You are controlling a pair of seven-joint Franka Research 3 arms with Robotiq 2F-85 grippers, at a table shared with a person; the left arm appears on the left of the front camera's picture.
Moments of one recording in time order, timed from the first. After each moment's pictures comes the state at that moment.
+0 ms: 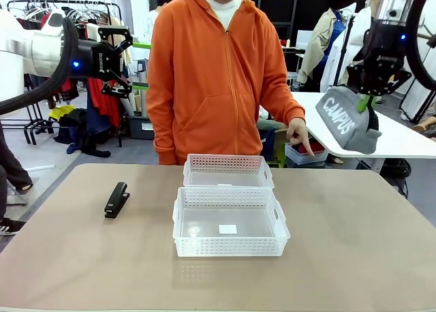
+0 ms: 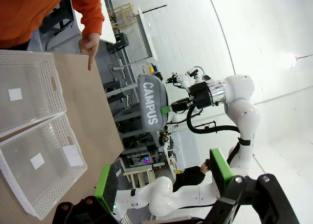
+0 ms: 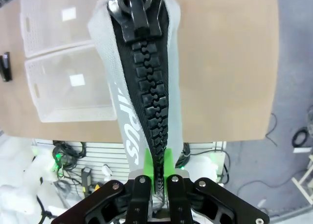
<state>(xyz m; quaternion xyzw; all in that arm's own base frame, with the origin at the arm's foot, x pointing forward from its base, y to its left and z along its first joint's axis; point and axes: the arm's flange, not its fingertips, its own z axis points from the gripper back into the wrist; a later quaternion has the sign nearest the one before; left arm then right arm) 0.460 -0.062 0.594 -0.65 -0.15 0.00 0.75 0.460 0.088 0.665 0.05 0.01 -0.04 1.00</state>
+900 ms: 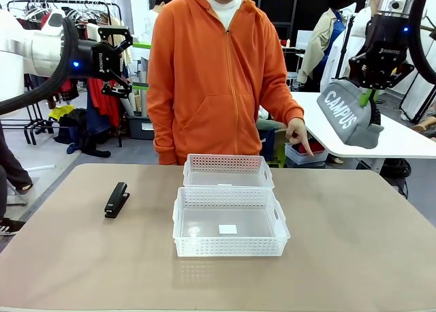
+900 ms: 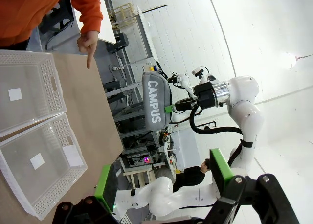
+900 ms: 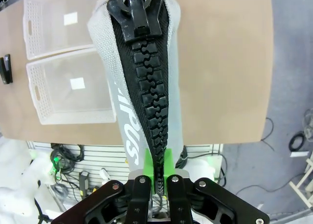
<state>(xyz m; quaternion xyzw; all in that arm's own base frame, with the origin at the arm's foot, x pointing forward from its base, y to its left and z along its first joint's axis) 0.460 -0.062 0.594 -0.65 -0.15 0.00 0.75 0.456 0.090 0.675 0.04 0.00 -0.04 1.00</state>
